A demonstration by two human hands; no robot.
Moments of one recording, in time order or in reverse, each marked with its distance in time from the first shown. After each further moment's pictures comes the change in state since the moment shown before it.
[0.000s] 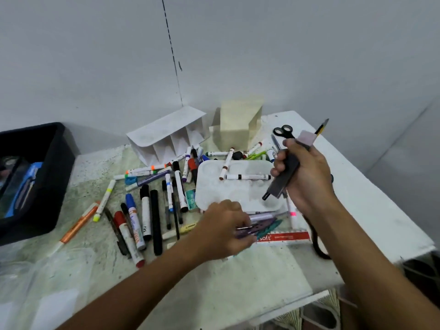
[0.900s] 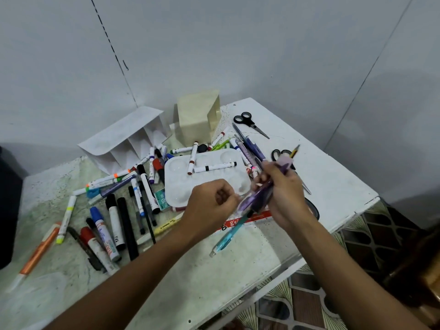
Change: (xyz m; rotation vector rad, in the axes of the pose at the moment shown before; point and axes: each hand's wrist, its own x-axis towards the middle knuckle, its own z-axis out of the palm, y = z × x) left_hand 0.030 0.035 -0.006 -0.454 0.132 -0.211; right_hand -0.045 0.024 -0.048 -0.062 0.280 0.058
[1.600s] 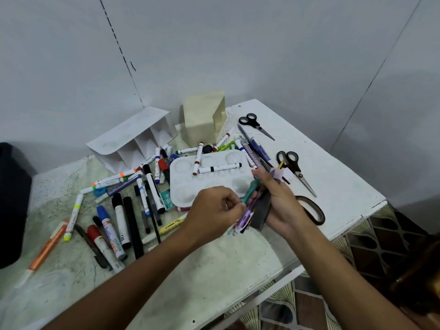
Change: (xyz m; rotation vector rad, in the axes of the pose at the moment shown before) left_hand -0.006 -0.002 -0.003 0.079 -0.016 0.013; right_hand -0.002 0.015 0.004 0.125 -0.156 0.227
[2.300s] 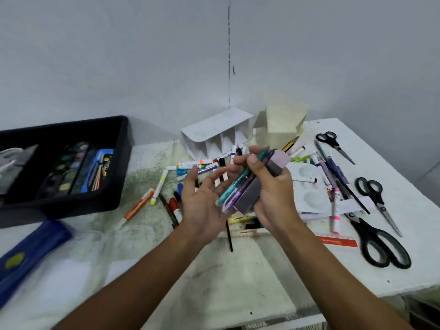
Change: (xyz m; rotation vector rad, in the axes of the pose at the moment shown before) left_hand -0.056 -0.024 -0.102 -1.560 0.452 -0.565; right_hand -0.026 0.058 0.151 0.026 -0.389 -0.219
